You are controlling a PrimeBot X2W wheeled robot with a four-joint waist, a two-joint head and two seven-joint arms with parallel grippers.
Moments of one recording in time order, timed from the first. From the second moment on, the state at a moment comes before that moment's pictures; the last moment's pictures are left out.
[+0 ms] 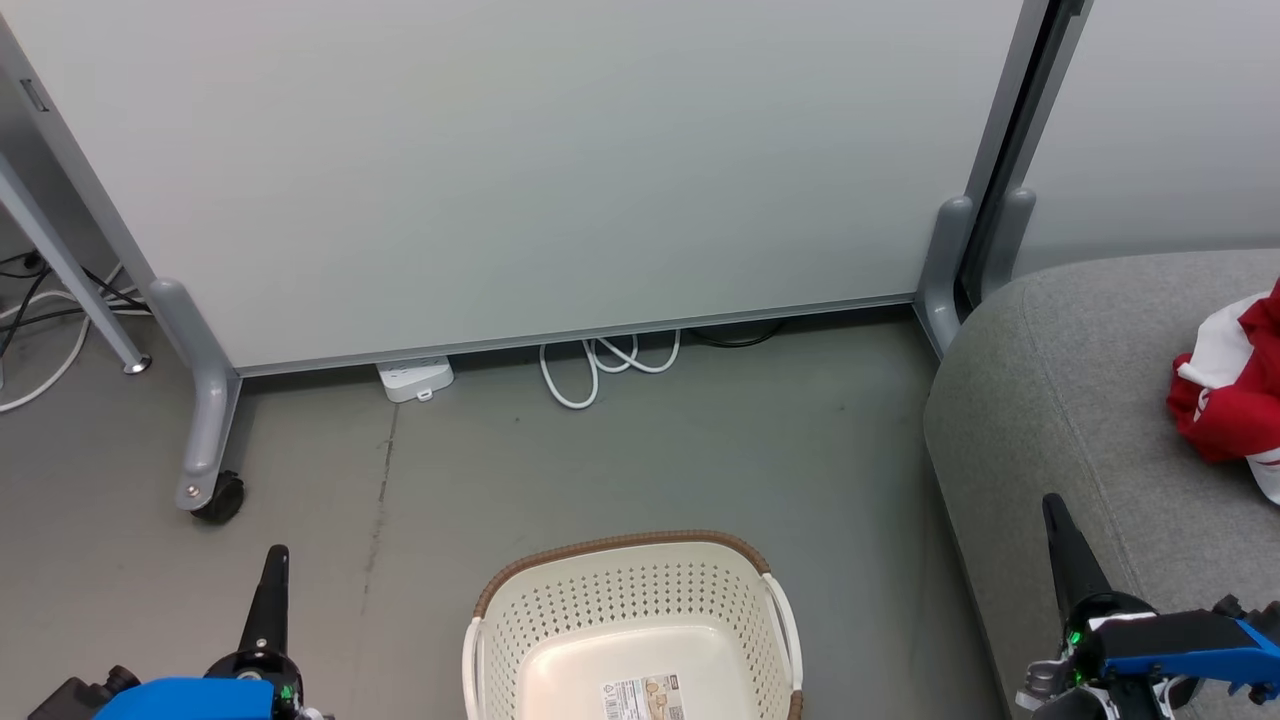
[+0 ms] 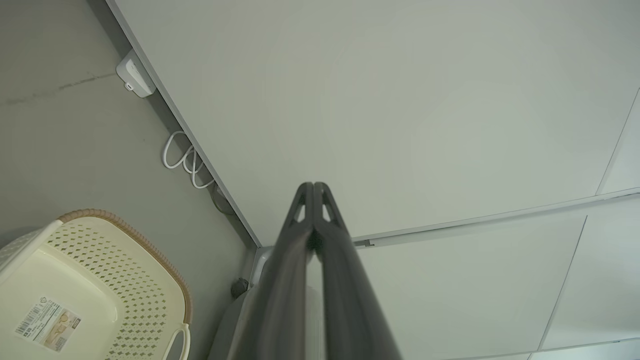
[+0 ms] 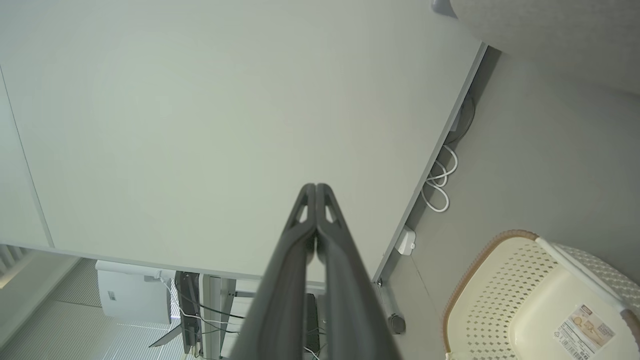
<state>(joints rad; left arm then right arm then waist) -0.08 0.06 0.06 0.28 -1.38 -0.13 0.04 -0.06 -0.05 -0.10 0.22 1.32 0.13 0.09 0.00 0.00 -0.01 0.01</state>
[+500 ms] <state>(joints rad) -0.09 0.05 0.08 0.26 -1.49 -0.13 0.08 -0.08 -0.05 -0.11 0.23 1.45 0.13 0.10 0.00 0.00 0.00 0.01</state>
